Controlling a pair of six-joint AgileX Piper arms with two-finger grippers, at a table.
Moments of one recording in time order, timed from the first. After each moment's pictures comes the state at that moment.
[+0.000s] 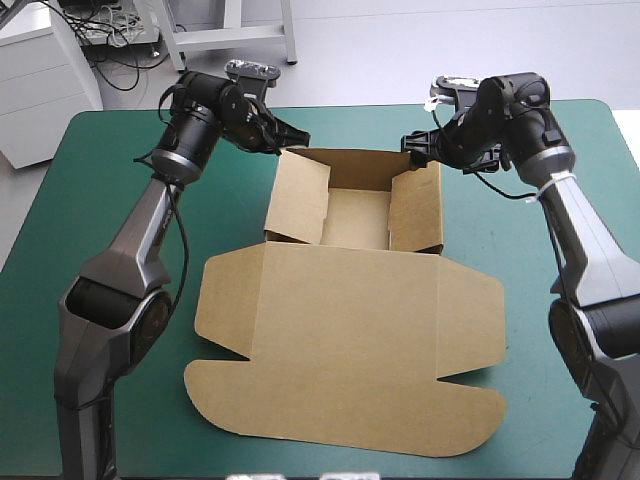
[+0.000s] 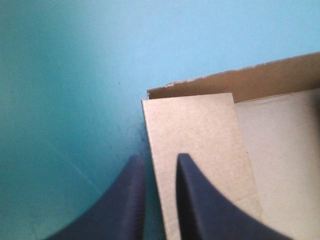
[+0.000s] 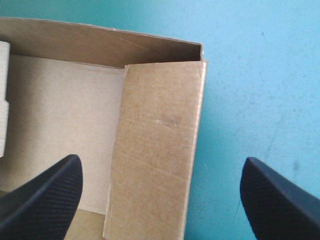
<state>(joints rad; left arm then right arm) -0.41 2.10 -2.36 -0.01 1.25 -0.11 0.25 1.90 -2.02 0.08 1.24 0.21</state>
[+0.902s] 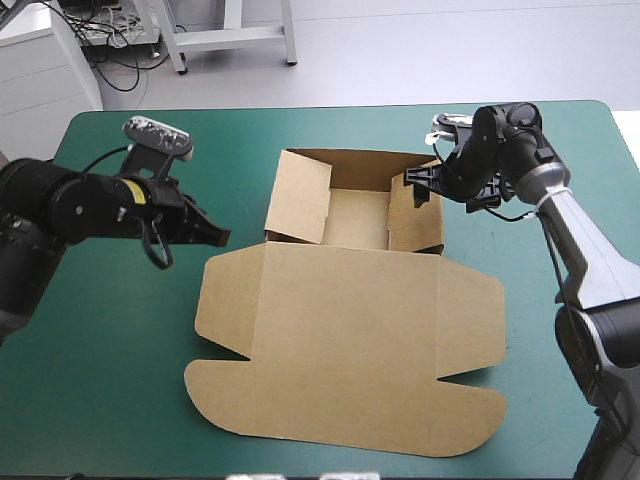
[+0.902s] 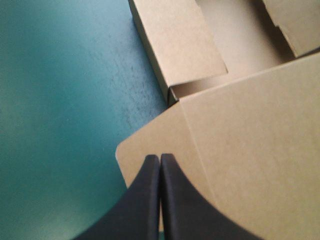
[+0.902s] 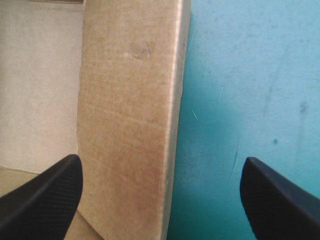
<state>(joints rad) -0.41 1.28 -1.55 -0.06 1.26 0.05 0.25 1.86 -1.80 0.09 1.21 0.24</state>
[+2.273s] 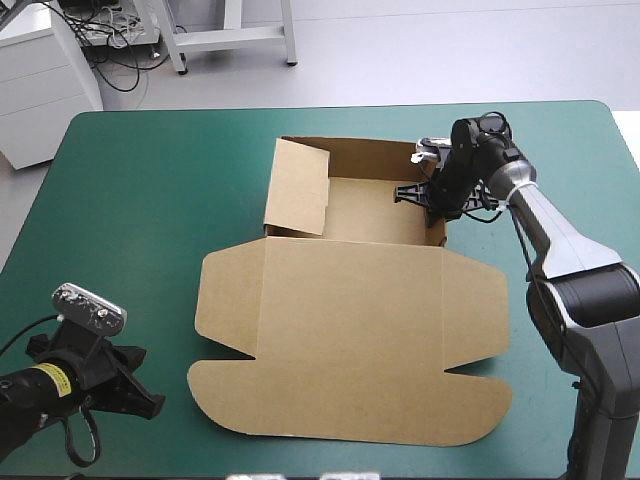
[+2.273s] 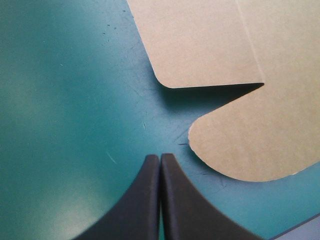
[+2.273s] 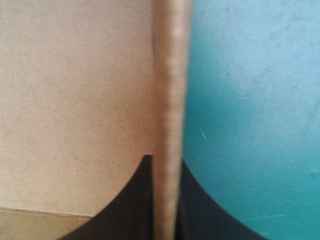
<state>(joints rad) -0.41 0.64 -0.86 0.00 1.20 0.05 0.25 2.03 -1.84 0.11 1.23 0.20</state>
